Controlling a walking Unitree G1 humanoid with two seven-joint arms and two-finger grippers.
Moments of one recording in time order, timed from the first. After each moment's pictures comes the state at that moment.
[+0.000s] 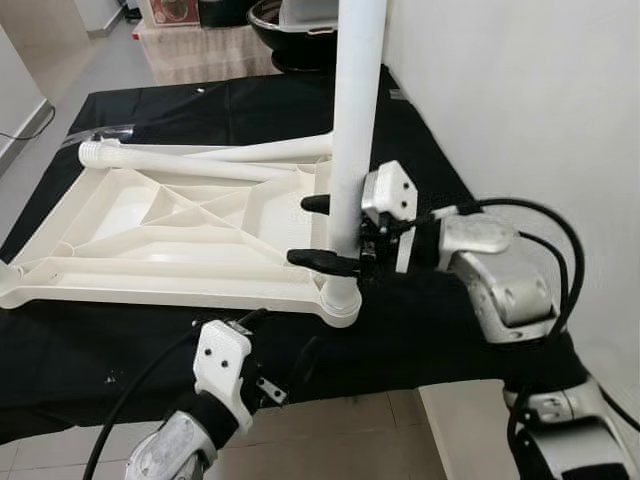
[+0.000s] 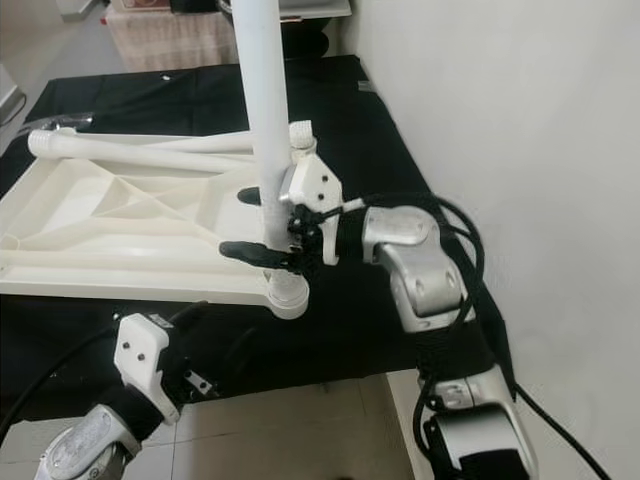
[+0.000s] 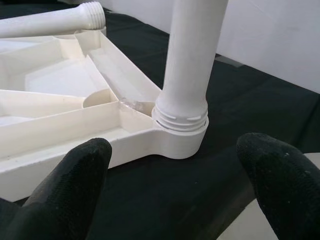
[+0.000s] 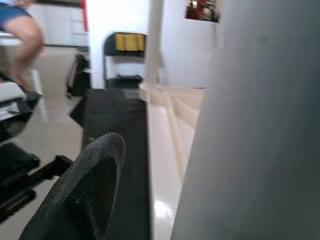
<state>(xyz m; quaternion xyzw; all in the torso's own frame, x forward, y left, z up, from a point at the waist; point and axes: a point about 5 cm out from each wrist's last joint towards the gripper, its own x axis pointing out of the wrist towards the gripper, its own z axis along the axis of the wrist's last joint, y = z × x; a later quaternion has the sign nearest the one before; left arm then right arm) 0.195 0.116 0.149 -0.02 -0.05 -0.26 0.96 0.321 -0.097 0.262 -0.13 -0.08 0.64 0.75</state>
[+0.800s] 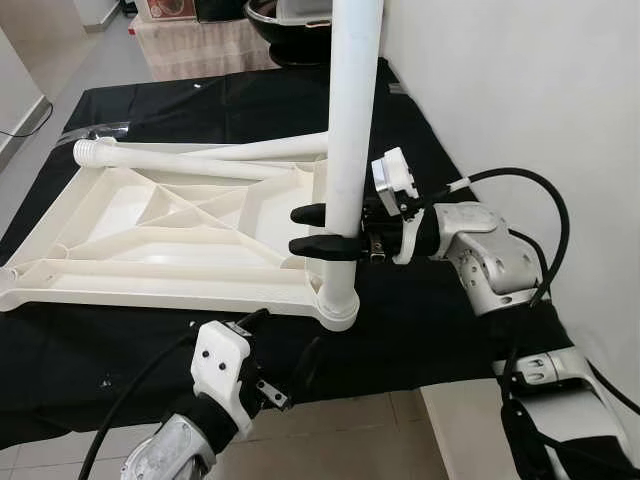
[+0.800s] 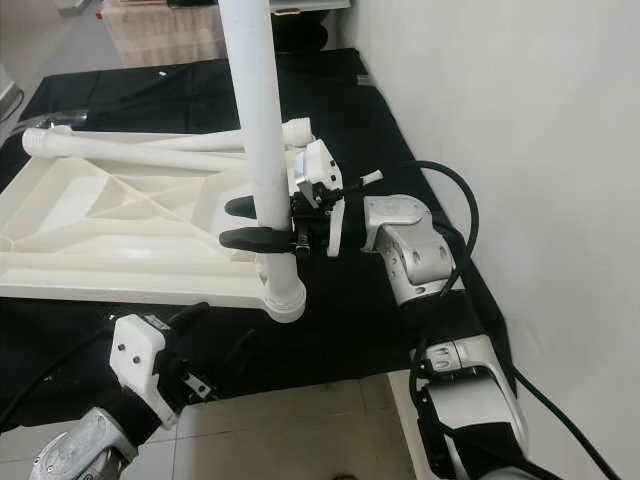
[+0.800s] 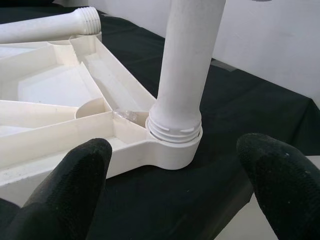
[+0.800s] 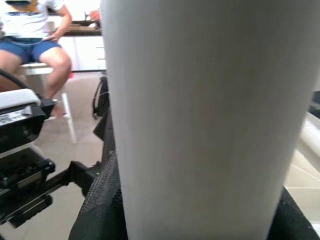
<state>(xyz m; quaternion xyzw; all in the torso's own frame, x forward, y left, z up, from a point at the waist) 0.192 0.115 0.157 -0.02 -0.05 -0.27 0.96 0.331 -0.102 0.255 -0.08 -0.08 0.66 0.75</state>
